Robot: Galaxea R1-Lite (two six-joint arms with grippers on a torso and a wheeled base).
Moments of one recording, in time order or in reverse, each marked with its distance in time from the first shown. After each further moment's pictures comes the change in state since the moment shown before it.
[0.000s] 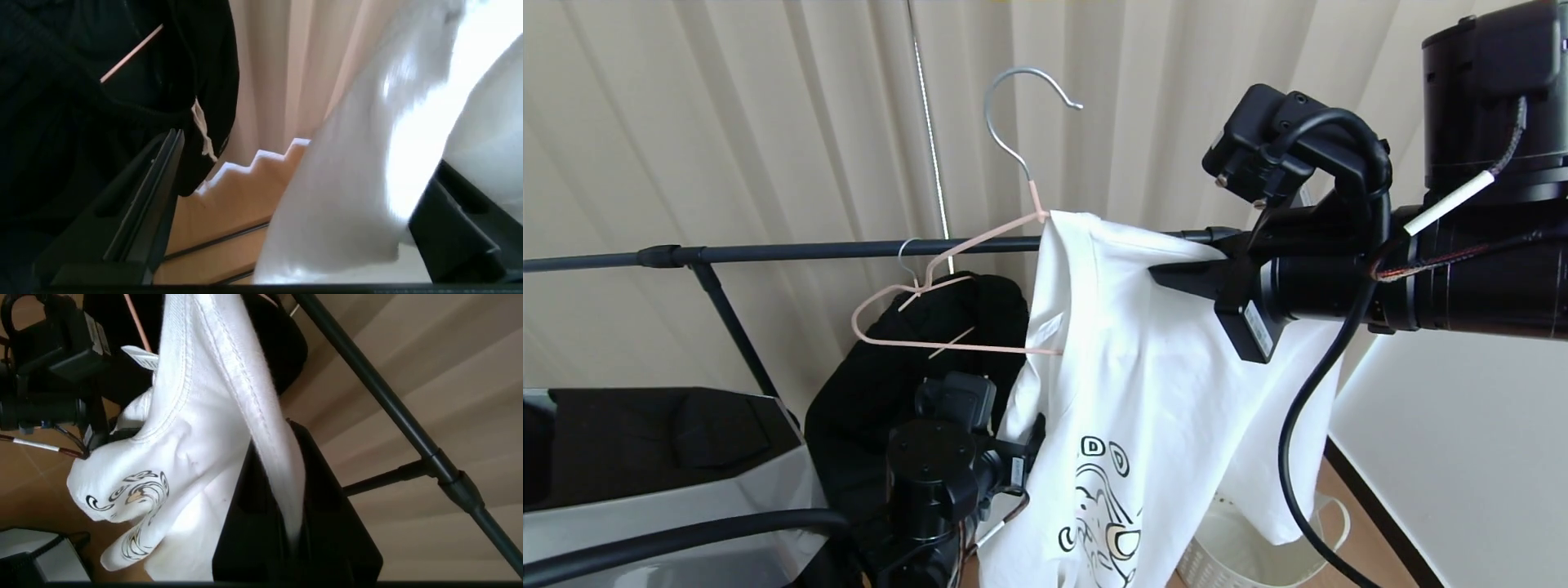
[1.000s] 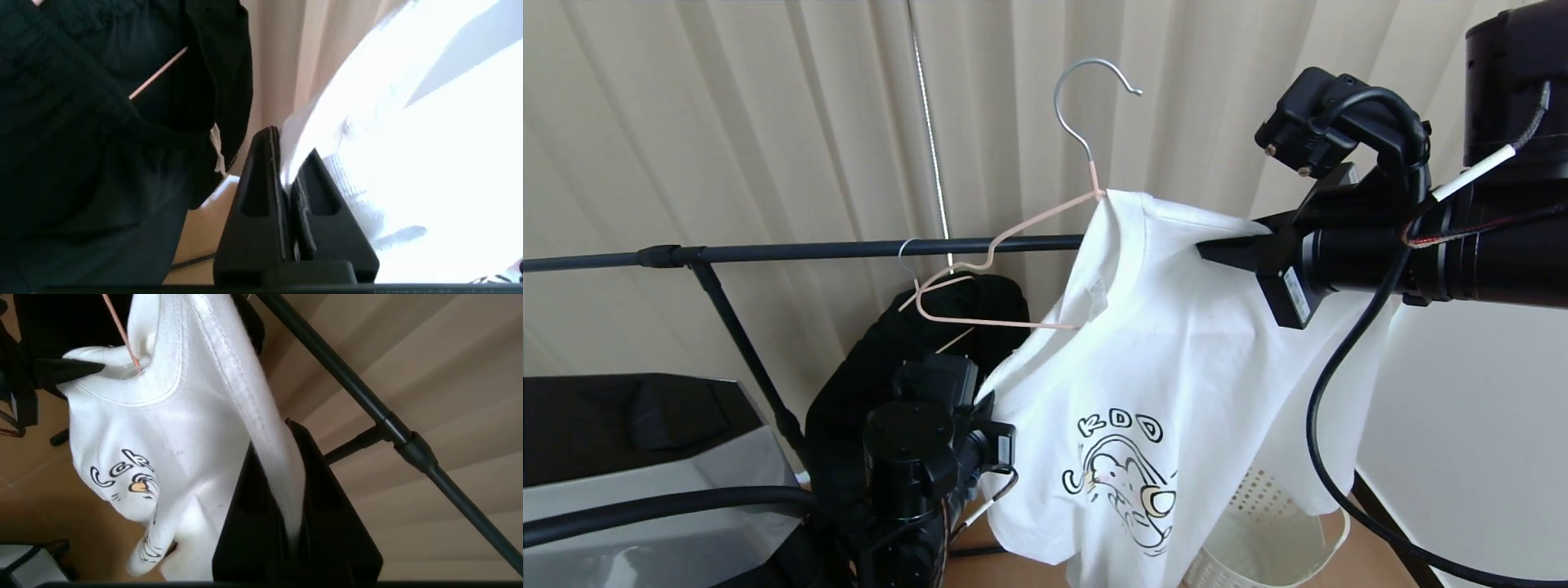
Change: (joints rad) left arm 0.044 -0.040 -0.007 -0.003 0.000 0.000; right arm -0.123 -0.019 0.001 0.000 0.001 0.001
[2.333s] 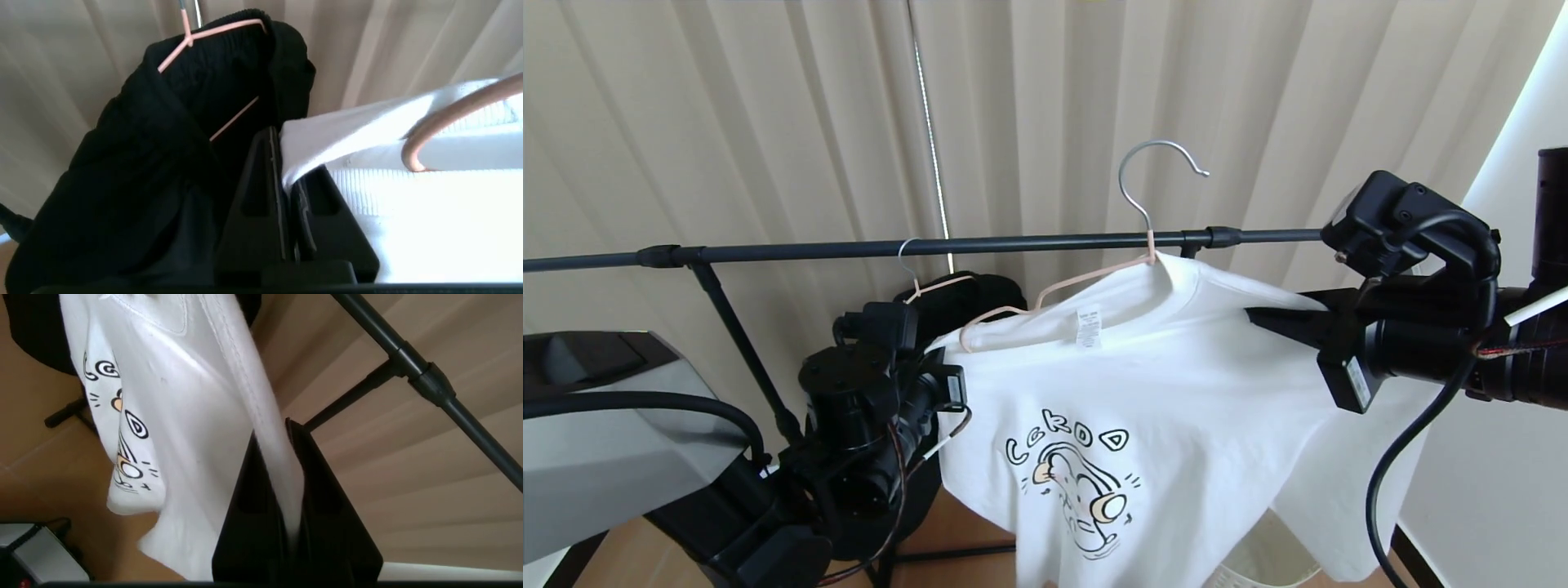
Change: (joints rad) left arm 0.189 -0.056 -0.057 0.010 -0.050 0.031; right arm -0.072 -0.151 0.347 -0.167 0.010 -0.001
